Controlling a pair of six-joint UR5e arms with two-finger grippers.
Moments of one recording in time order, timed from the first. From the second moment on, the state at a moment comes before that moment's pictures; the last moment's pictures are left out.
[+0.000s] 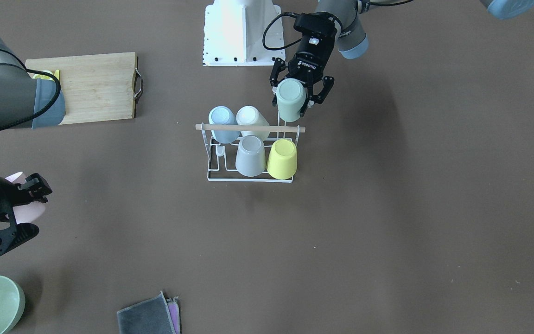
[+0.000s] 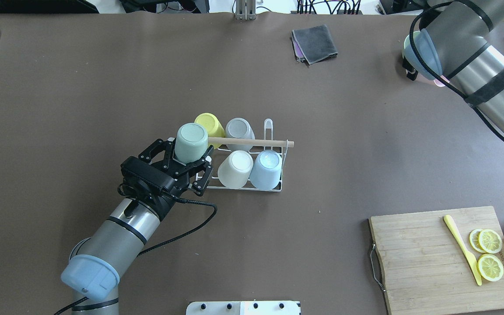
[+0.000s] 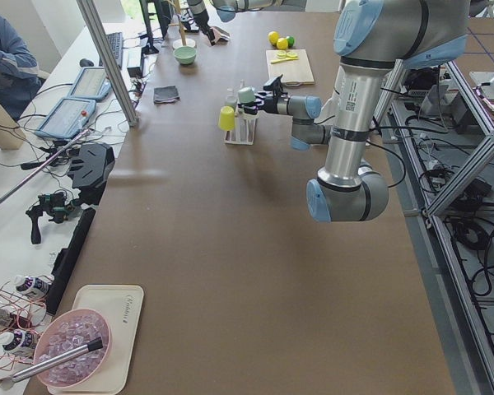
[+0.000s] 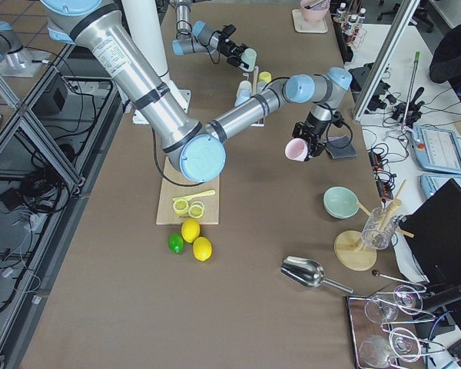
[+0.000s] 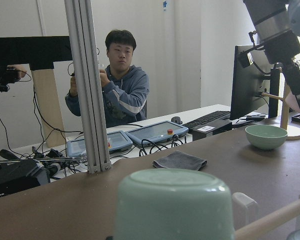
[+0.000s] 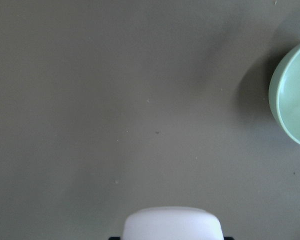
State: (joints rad) left arm -0.19 -1.95 -1.72 -2.82 -0.70 -0.49; right arm 1.11 -0.91 1.45 -1.96 2.19 -0.14
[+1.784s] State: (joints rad) left arm -0.18 -1.99 -1.65 -2.81 -0.64 -0.57; right arm 0.95 -1.08 1.28 -0.17 1.98 0.45
